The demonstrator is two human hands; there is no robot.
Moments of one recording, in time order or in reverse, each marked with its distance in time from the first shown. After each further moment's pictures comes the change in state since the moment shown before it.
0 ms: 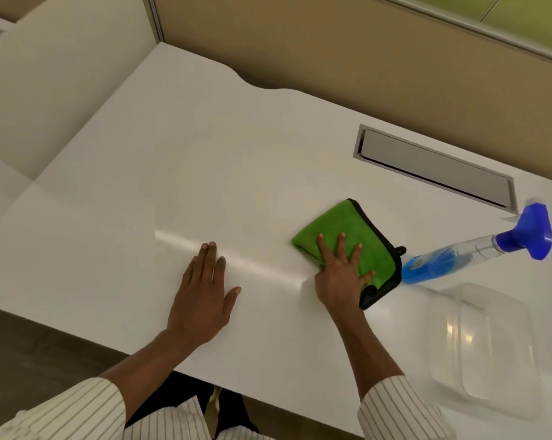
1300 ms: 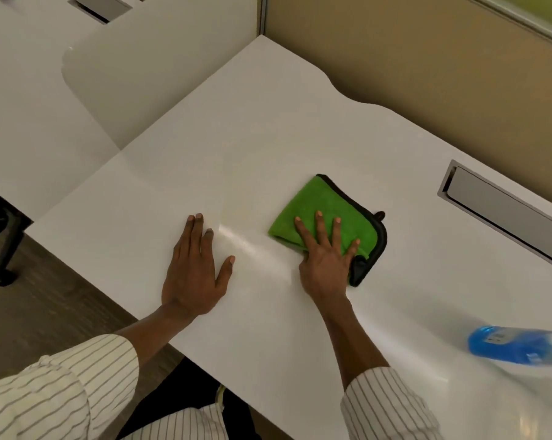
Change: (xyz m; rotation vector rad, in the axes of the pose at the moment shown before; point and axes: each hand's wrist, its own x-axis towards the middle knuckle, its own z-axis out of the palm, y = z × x) left_hand 0.011 -0.115 0.011 -0.122 0.261 -0.344; right_hand 0.038 -0.147 0.025 -0.069 0.101 -0.491
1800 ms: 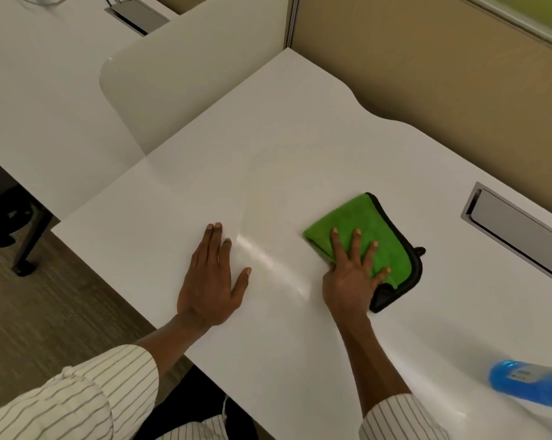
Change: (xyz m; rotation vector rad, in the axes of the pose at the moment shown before) left_hand 0.000 -0.001 0.004 -0.007 0.014 -0.006; right_hand 0.007 0.001 -0.004 -0.025 0.008 0.197
